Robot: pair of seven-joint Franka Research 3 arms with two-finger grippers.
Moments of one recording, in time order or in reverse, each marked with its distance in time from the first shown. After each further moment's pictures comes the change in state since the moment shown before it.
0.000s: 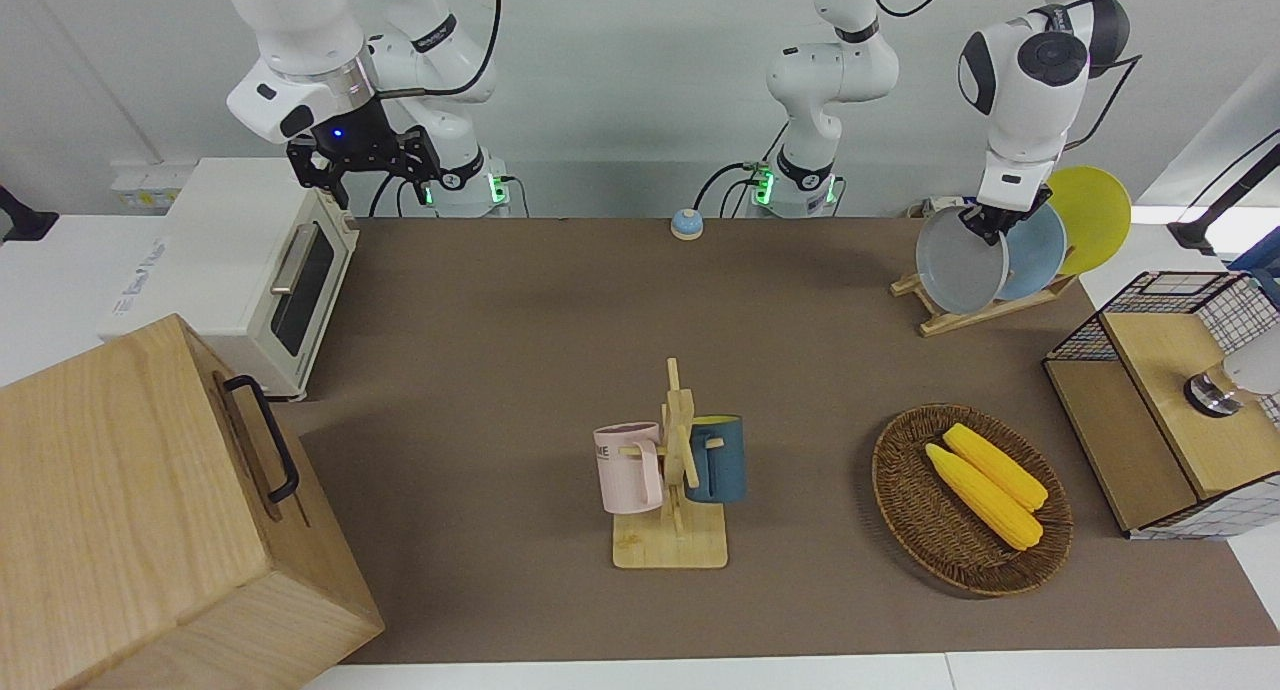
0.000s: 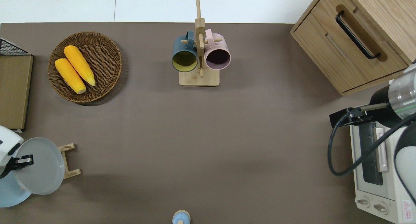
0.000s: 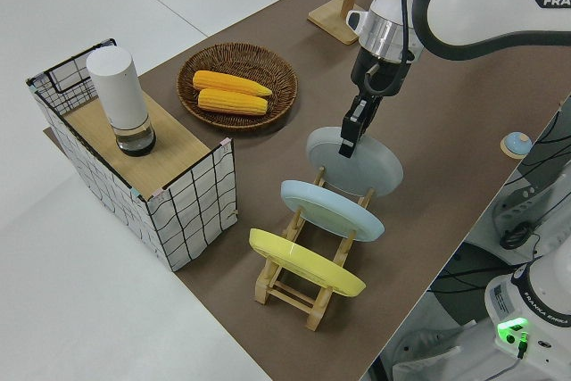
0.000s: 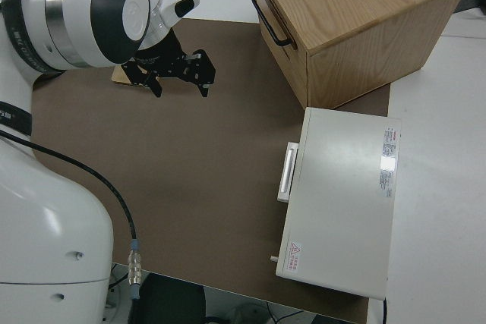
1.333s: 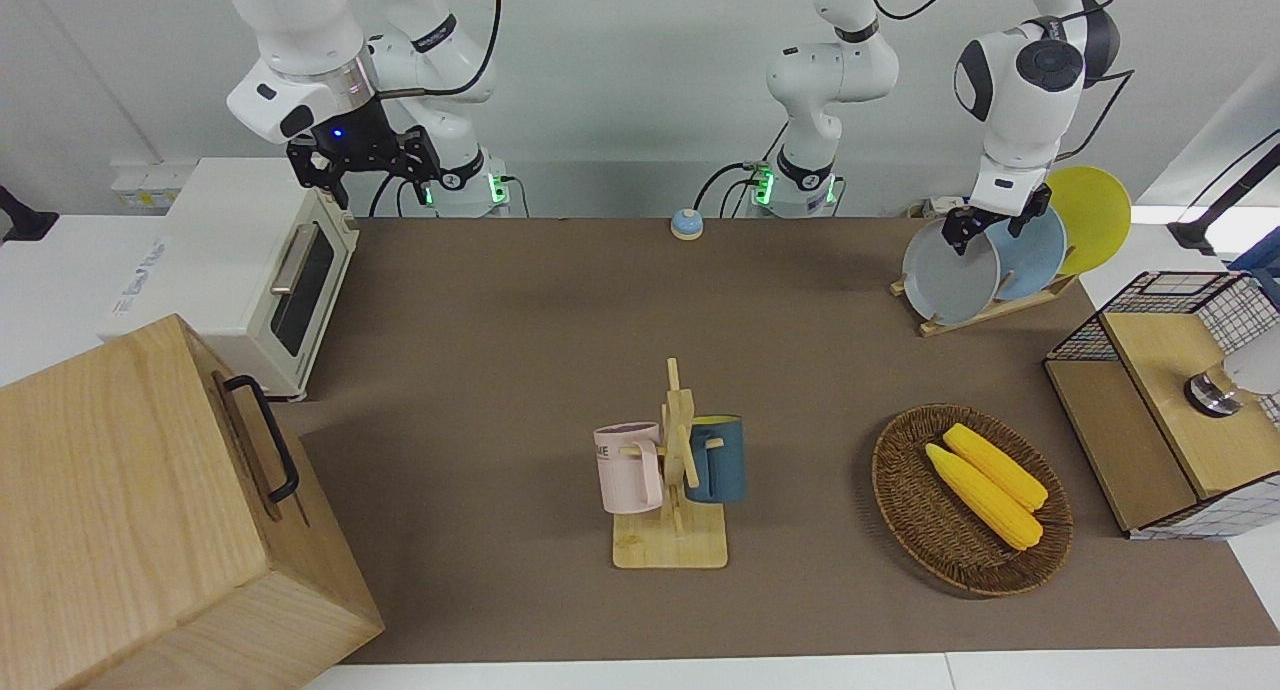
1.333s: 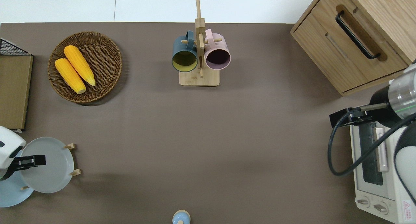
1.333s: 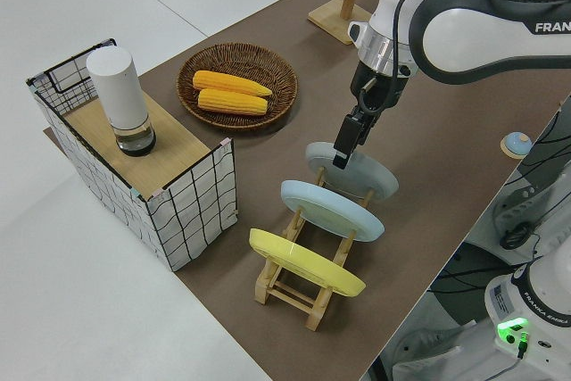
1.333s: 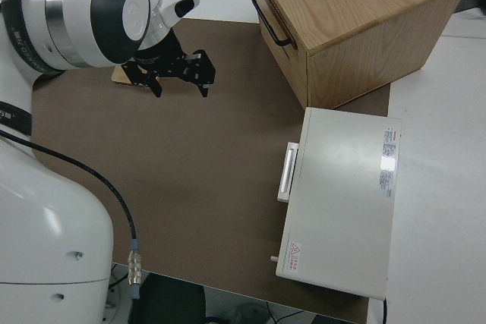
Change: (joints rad) left arm 0.003 -0.006 0.019 -0.077 -0.036 0.094 0.052; right arm 0.000 0.000 0.000 0.000 0.000 0.000 0.000
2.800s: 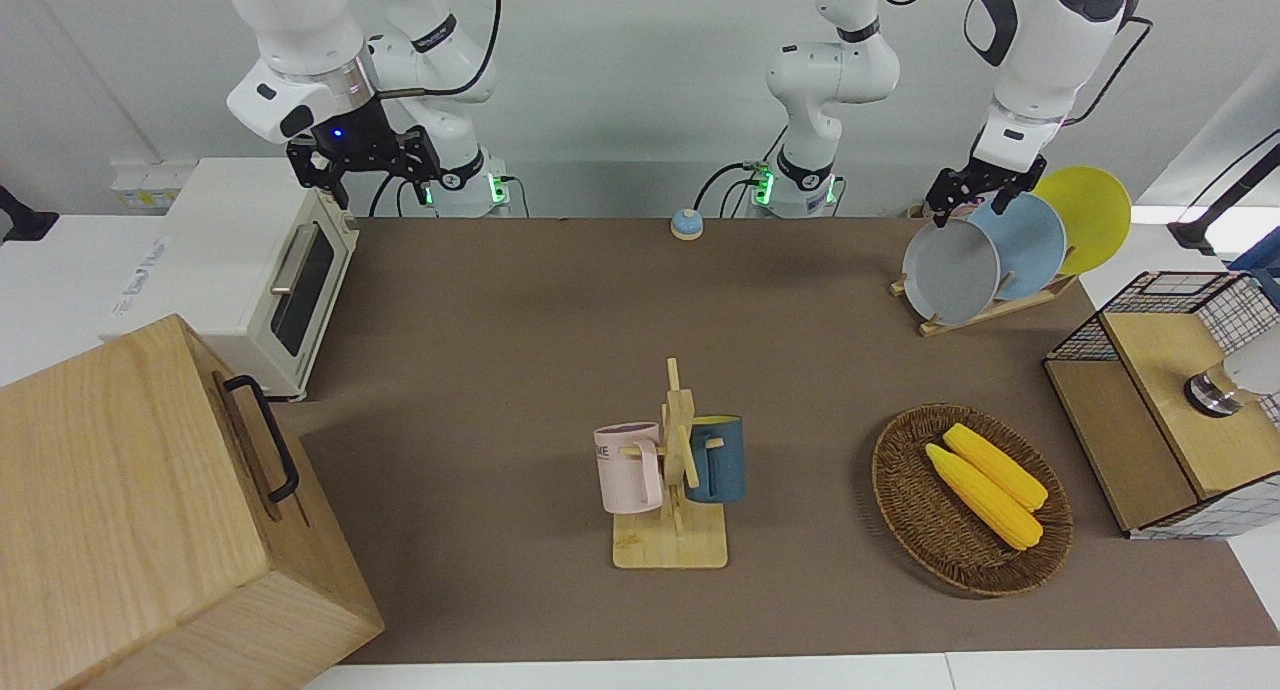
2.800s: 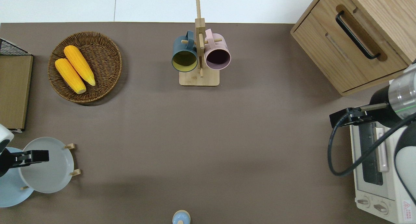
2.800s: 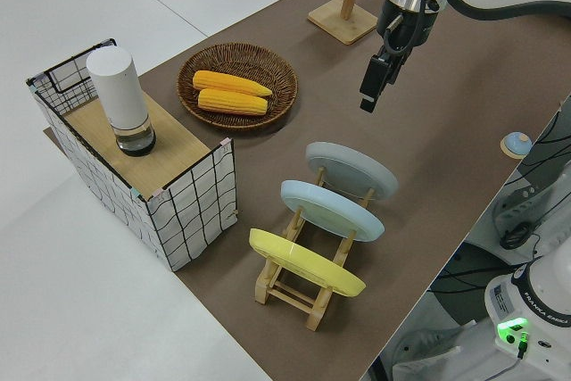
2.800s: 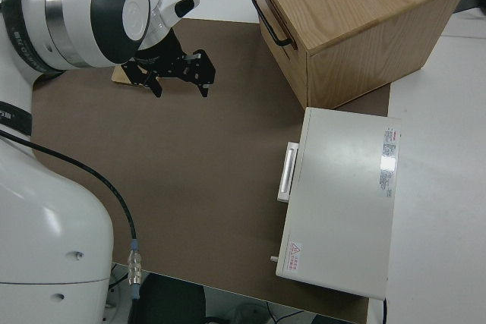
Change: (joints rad) left arm -0.084 -0.022 -0.002 0.190 -0.205 -0.211 0.038; right arm 0.000 0.000 0.000 0.000 0.000 0.000 0.000
